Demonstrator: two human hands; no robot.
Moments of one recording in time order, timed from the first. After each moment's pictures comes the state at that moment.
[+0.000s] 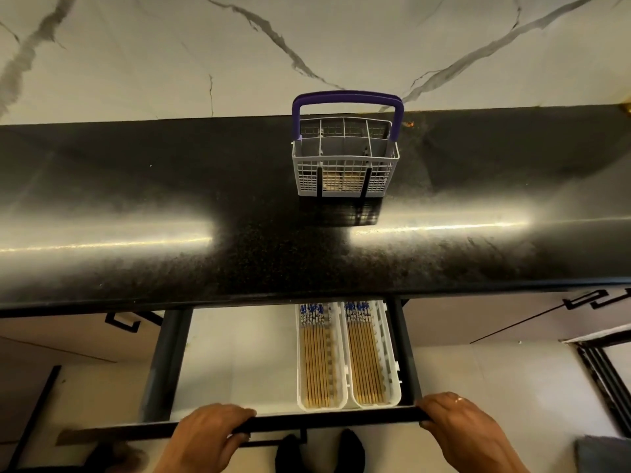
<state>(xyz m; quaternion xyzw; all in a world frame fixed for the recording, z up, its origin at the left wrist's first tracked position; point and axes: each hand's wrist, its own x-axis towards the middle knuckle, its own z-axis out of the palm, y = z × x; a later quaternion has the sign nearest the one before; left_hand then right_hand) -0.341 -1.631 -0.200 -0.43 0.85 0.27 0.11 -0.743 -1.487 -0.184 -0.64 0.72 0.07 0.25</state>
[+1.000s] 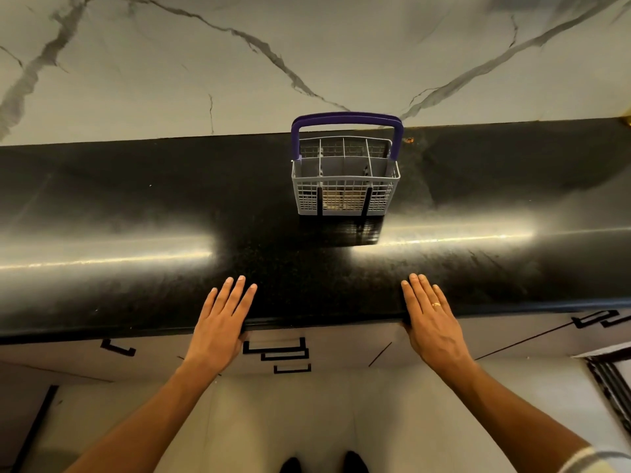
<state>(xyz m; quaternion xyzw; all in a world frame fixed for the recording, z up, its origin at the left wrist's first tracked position) -0.406 -1.795 -0.208 -0.48 0.88 -0.01 0.05 -0.787 -1.647 -0.203 -0.64 0.77 0.01 -0.04</state>
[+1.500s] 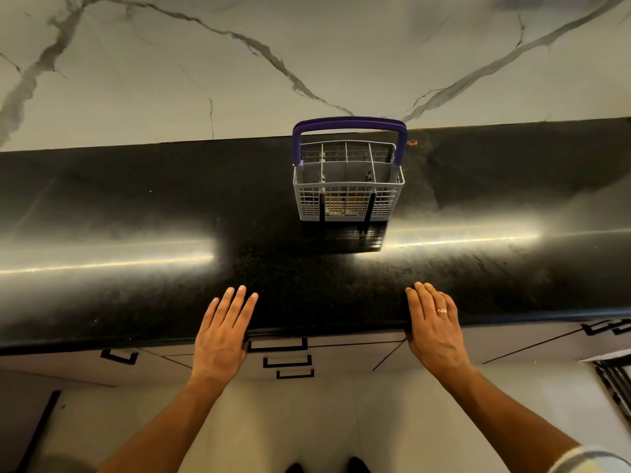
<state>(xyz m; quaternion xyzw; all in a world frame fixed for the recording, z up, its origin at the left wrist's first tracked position) -0.413 -1.791 -0.216 -0.50 0.87 -0.02 0.01 -0.789 -1.659 -0.214 -0.62 0.78 -0.02 -0.07</state>
